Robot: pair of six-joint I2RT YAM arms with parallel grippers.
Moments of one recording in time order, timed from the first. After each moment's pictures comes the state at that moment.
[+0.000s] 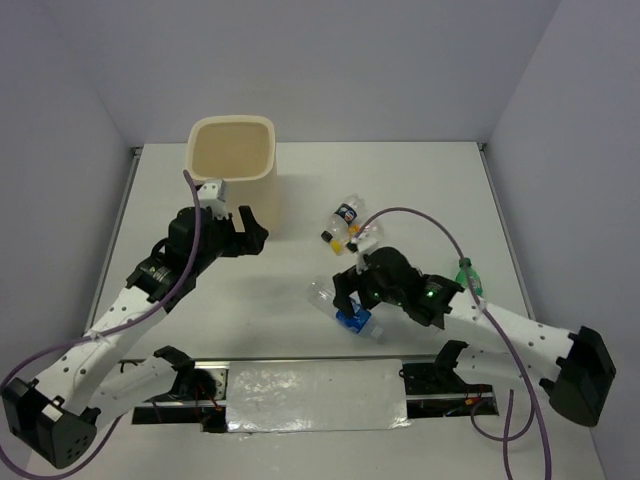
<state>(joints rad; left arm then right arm) -0.48 0.94 0.86 -0.34 -0.09 -0.43 0.82 0.92 0.63 -0.35 0.02 0.30</state>
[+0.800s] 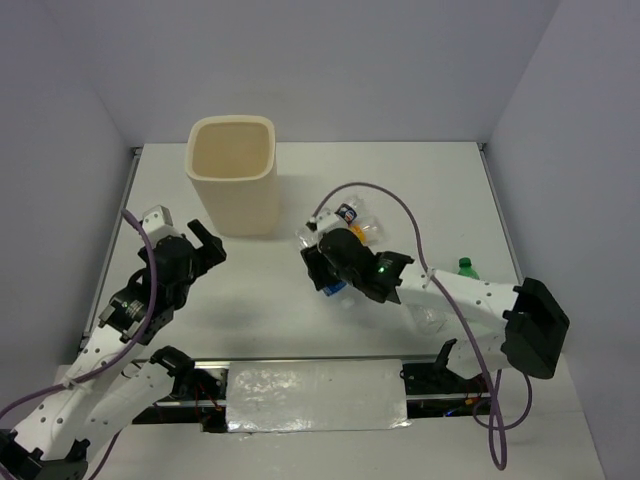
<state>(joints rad) -0.48 0.66 0.76 -0.60 -0.54 -0.73 0.98 1.36 0.87 -0.28 0.26 0.30</state>
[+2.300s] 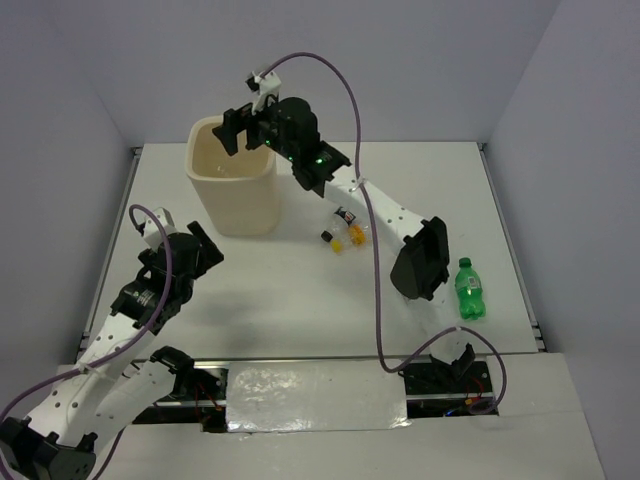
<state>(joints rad) -0.41 0.73 0.72 -0.62 -0.58 -0.76 0.77 2.21 2.25 0.05 -0.06 0.12</state>
